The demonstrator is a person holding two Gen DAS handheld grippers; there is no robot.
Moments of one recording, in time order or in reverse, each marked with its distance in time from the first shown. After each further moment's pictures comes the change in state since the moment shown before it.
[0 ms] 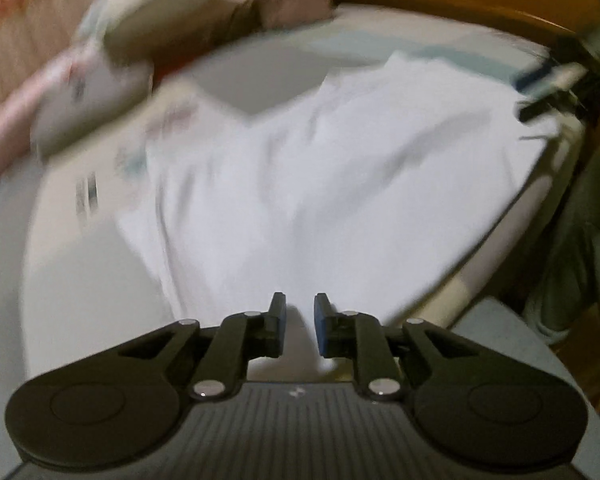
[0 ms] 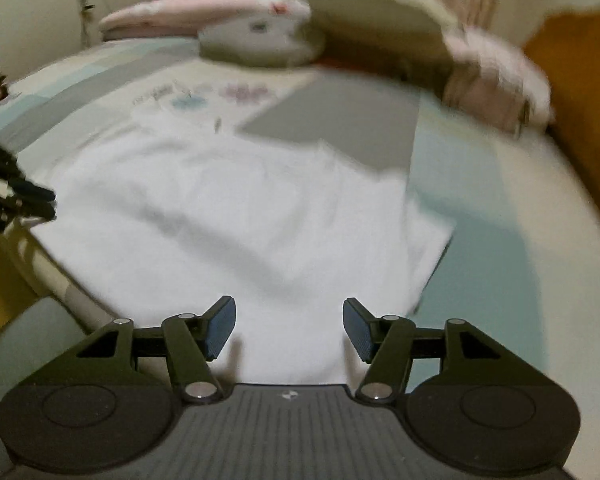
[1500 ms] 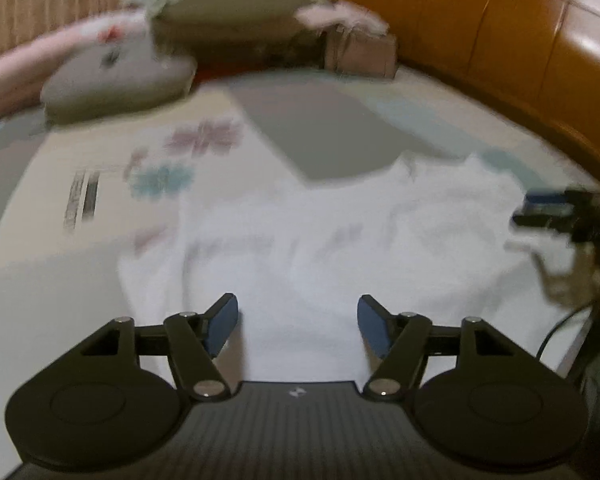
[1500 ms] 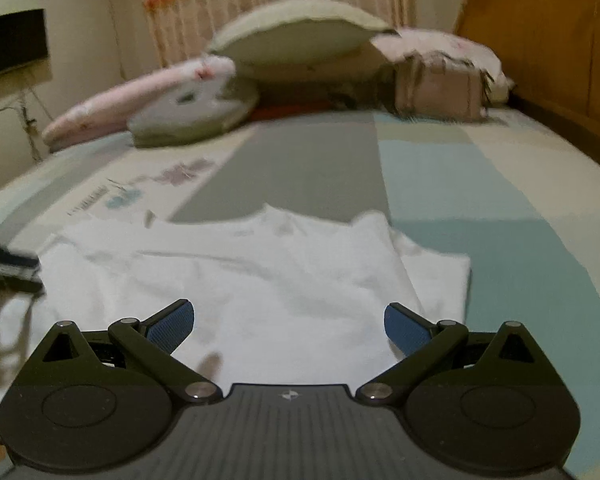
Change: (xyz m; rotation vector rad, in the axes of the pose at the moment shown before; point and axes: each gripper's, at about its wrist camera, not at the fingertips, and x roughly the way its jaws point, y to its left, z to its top) left arm 0.053 0.070 0.049 -0.269 -0.065 -0.049; right arm 0.061 -0.027 0.034 0.263 -0.261 0.004
